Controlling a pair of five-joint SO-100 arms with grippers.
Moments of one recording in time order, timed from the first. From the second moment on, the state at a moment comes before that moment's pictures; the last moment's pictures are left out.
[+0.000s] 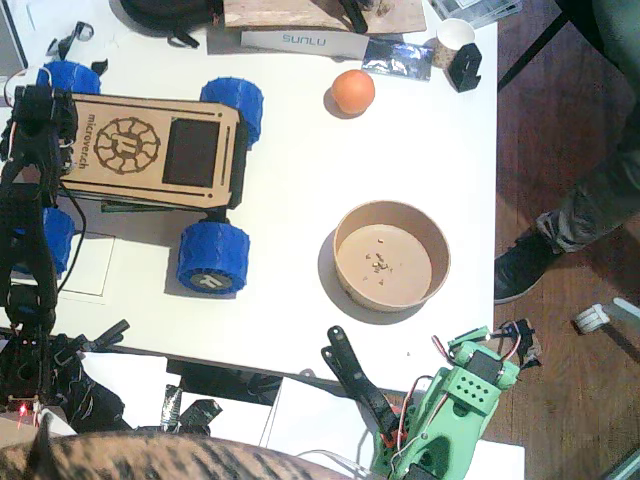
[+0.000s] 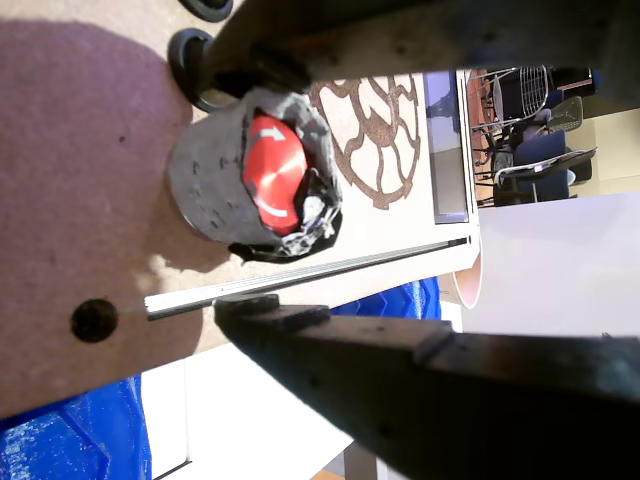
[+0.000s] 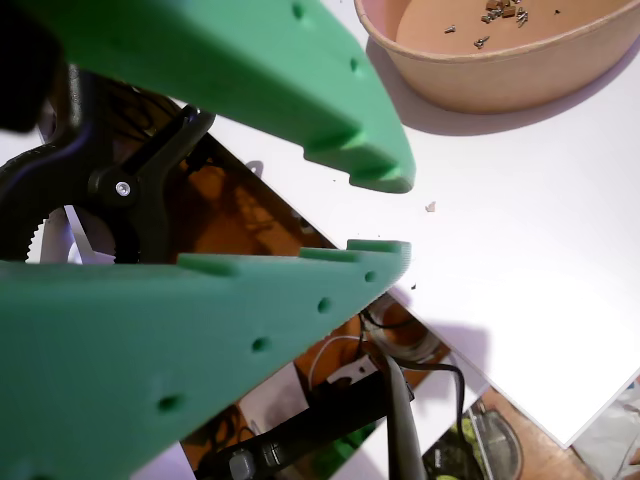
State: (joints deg) arm 0 2.7 53.8 59.2 84.8 0.6; arm 1 0.7 186.2 173.6 75.2 -51.3
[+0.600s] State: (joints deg) arm 0 2.7 53.5 58.8 84.5 0.6; arm 1 0.7 186.2 173.6 75.2 -51.3
